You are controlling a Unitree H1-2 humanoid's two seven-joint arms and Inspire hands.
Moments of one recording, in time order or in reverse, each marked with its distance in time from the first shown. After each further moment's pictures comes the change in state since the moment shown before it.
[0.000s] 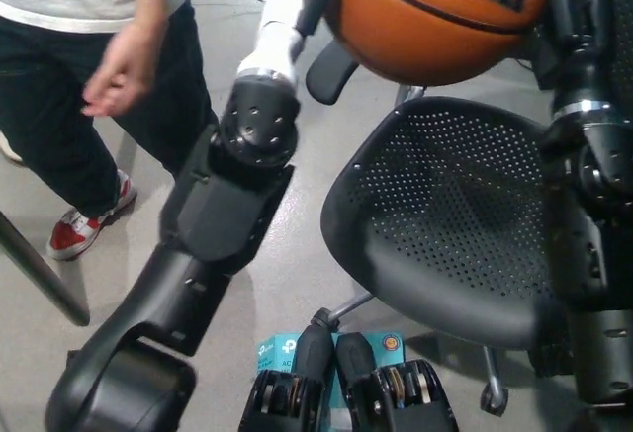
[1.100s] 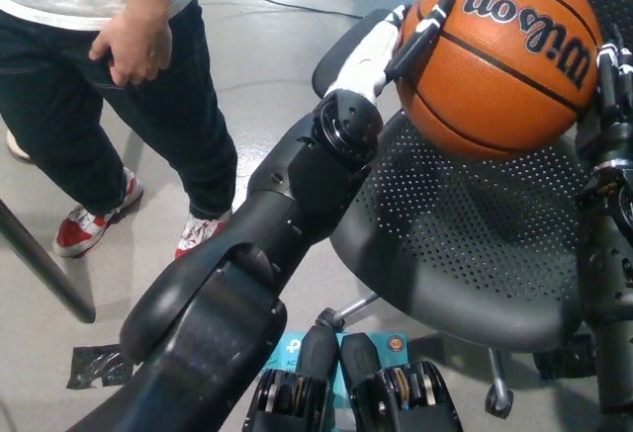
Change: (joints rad) left_arm -0.252 -0.131 -0.107 0.715 0.026 -0.175 -0.056; right_arm 0.028 -0.050 -0.154 0.317 0.068 -0.019 -0.016
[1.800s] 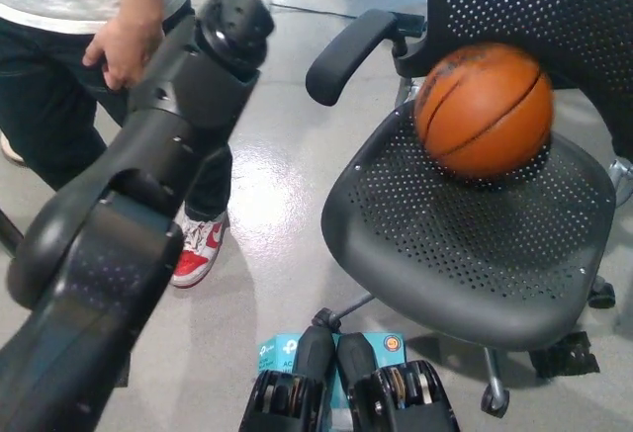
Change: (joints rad) left_arm -0.090 0.255 0.059 -0.062 0.043 -0.076 -0.095; right_arm -0.053 -0.288 -0.065 -0.008 -0.032 -0.083 0.025
